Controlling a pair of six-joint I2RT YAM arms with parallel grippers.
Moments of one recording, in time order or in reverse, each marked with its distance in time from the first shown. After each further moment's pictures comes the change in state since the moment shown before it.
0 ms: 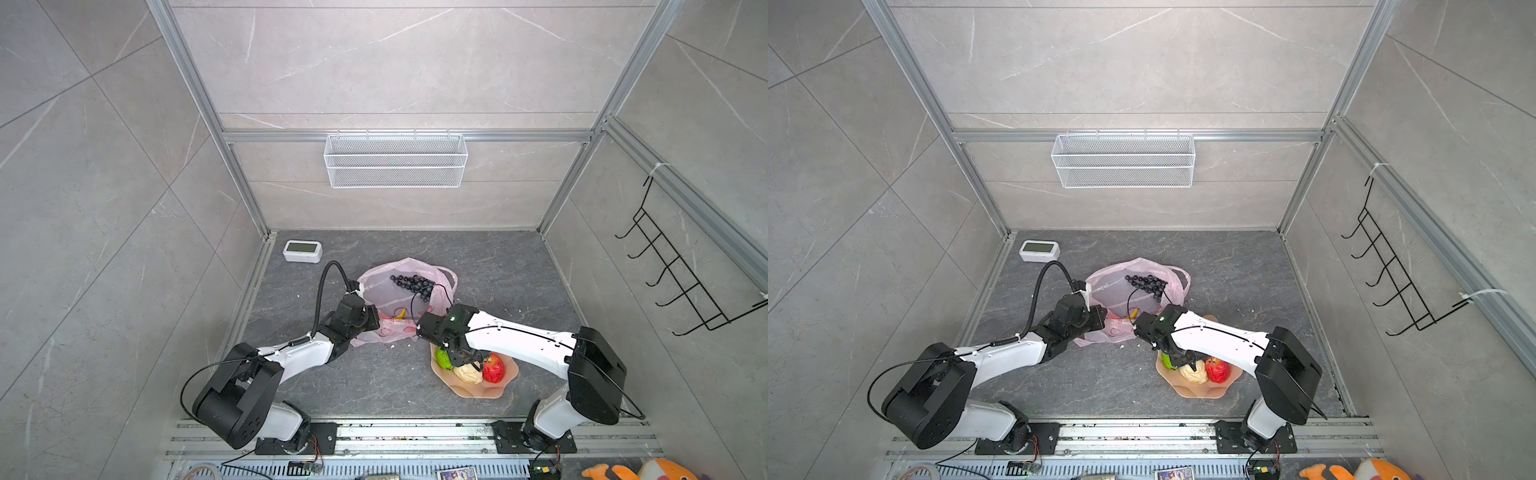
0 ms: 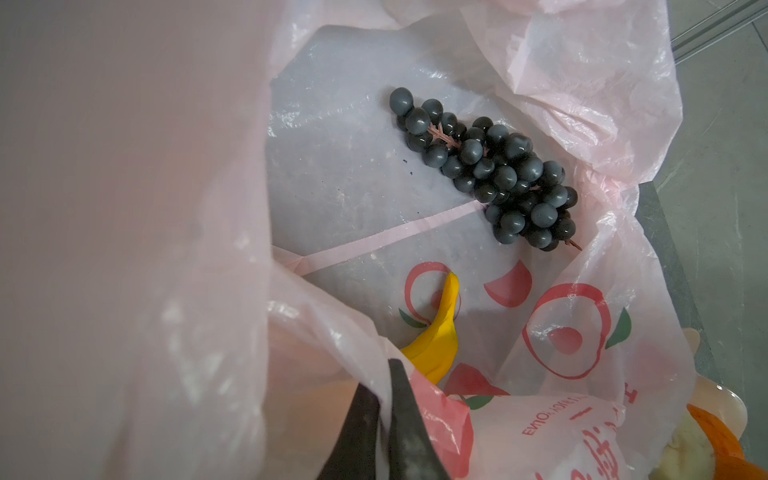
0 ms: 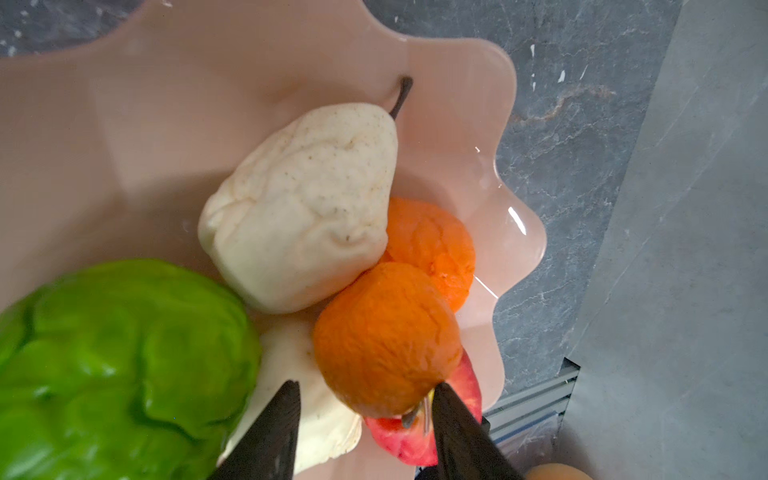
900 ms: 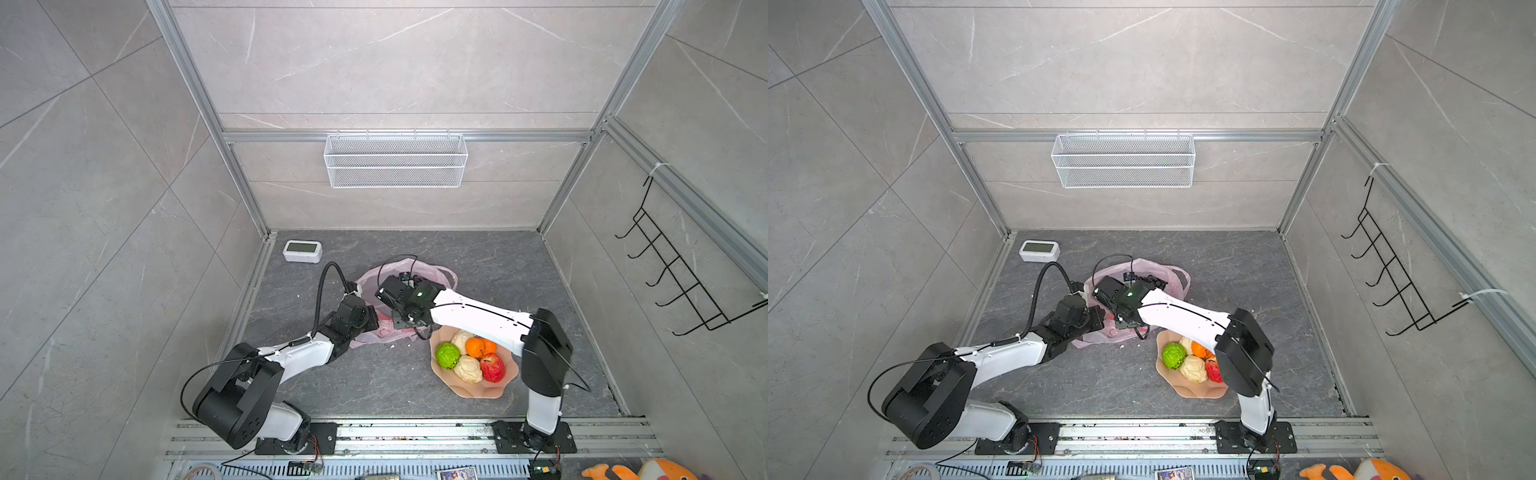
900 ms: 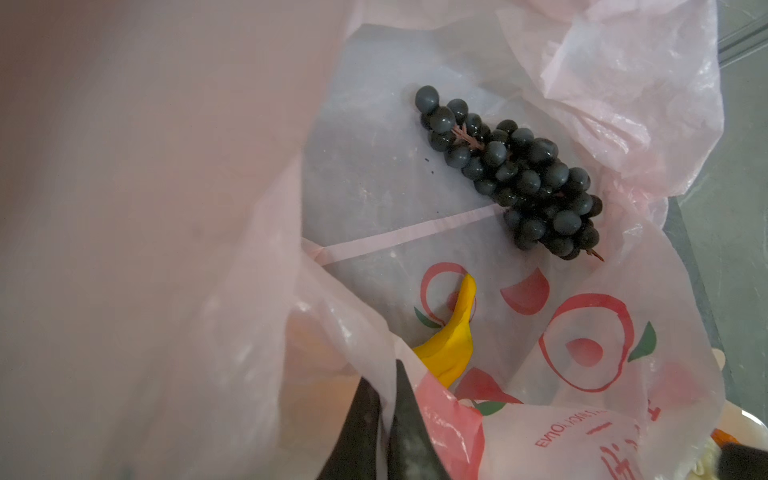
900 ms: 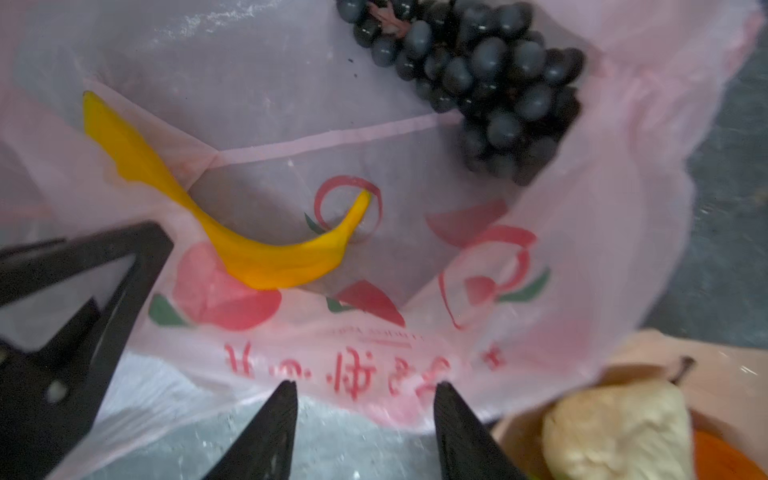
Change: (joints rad) left arm 0.000 -0.010 -0.013 -0.024 -0.056 -0.047; right arm 0.001 0.349 0.470 0.377 -0.119 -0.033
